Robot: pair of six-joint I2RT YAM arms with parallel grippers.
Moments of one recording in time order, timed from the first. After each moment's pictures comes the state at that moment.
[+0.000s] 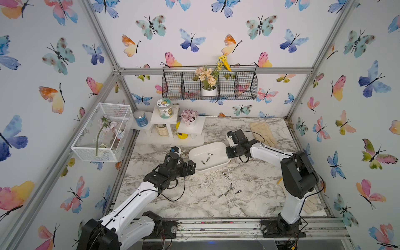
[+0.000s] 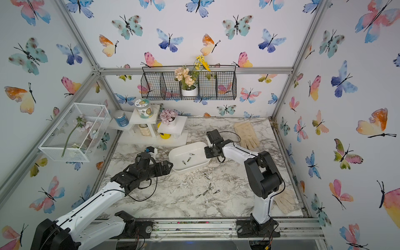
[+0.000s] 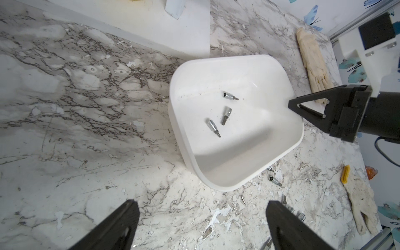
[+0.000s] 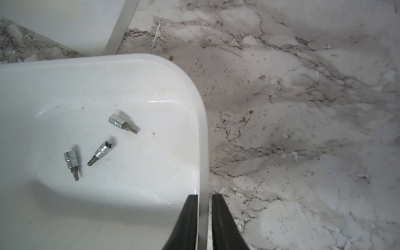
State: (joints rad) left arm -0.48 1.00 0.61 -0.33 0.09 -0.58; right arm 0.56 1.84 1.24 -0.41 -0.02 0.22
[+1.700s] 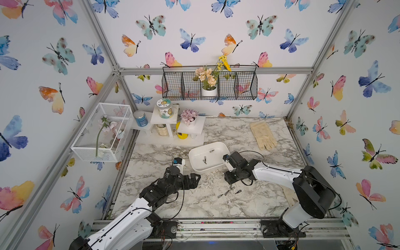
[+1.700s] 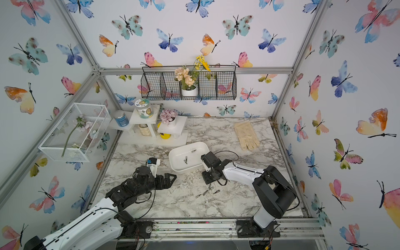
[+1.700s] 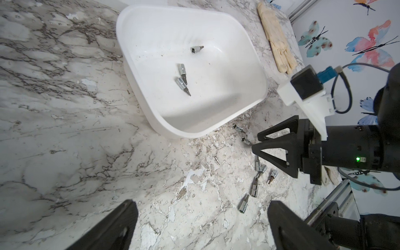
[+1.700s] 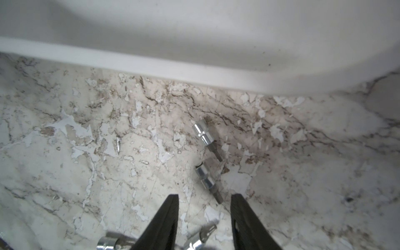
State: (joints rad) left arm -0.65 0.77 0.44 -0.31 0.11 -0.65; right arm 0.79 1.62 0.88 -0.43 -0.06 0.26
